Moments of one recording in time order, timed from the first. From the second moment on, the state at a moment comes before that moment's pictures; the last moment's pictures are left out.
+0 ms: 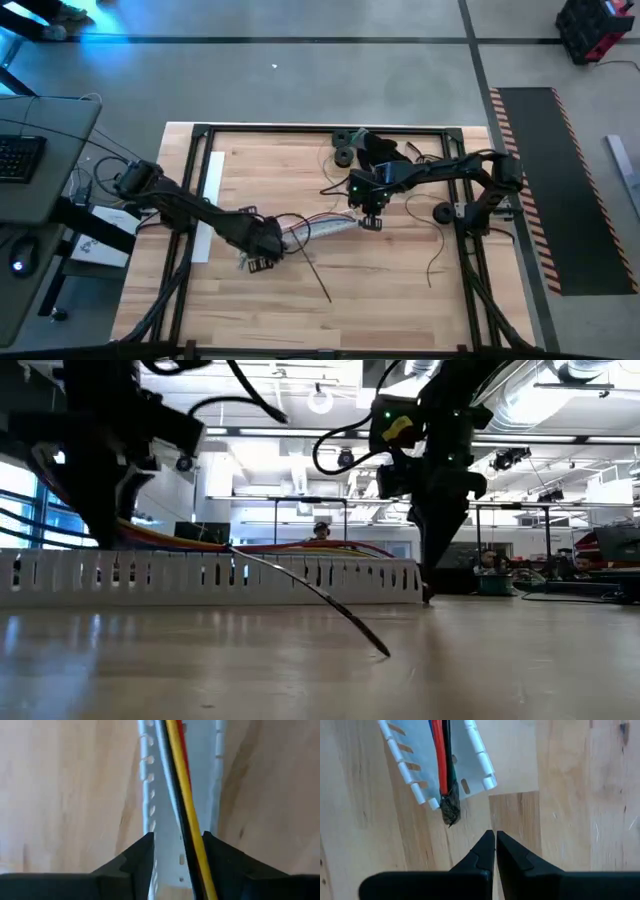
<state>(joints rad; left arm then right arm) -0.37 1.60 1.07 -1.09 -0.22 -0.67 -0.16 1.73 1.10 -0.73 -0.08 -0.05</state>
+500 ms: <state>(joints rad) -0.44 1.41 1.01 -1.20 -0.22 -0.83 -0.16 1.73 1.10 -0.71 -0.08 -0.05</state>
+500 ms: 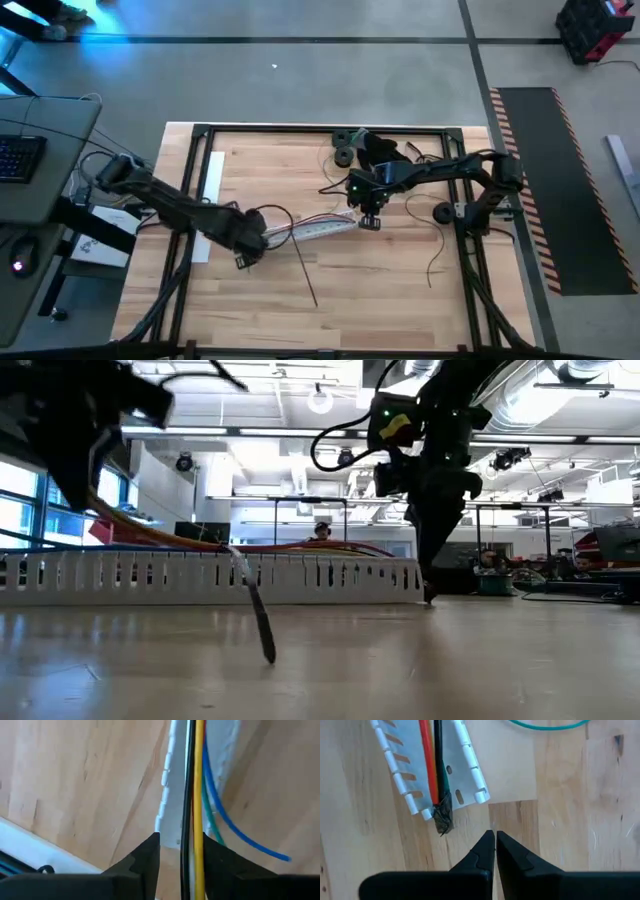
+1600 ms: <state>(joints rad) -0.55 1.34 0.96 -1.11 -0.24 -1.02 -0.30 1.95 1.10 -0.10 -0.82 0.32</state>
